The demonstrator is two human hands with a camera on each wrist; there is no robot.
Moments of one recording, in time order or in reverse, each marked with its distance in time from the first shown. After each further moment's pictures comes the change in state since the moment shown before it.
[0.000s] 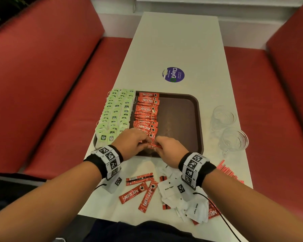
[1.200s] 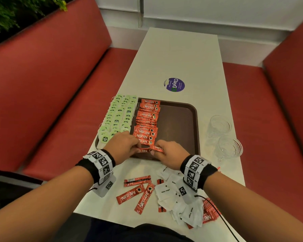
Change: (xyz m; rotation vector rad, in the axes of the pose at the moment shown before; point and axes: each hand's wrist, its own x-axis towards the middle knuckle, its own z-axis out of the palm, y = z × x) left_hand -0.023 -0.001 -0.013 0.203 0.017 -0.108; right_hand -0.010 0.004 -0.013 0.026 -0.005 -0.107
